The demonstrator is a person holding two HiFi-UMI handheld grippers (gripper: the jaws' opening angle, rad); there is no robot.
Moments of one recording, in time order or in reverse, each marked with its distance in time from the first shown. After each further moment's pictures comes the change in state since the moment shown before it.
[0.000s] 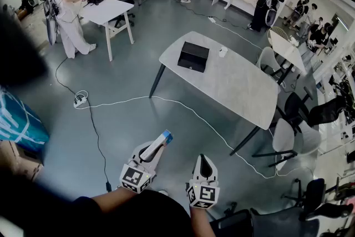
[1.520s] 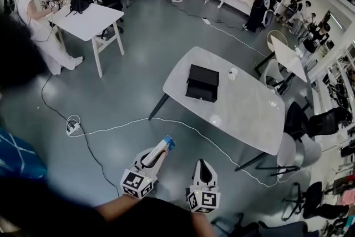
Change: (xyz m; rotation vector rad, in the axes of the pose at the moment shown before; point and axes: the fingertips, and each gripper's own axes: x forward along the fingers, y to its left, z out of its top) left arm 0.162 0.278 0.018 -0.189 0.043 -0.098; right arm 0.300 0.077 0.052 0.023 0.011 -0.073
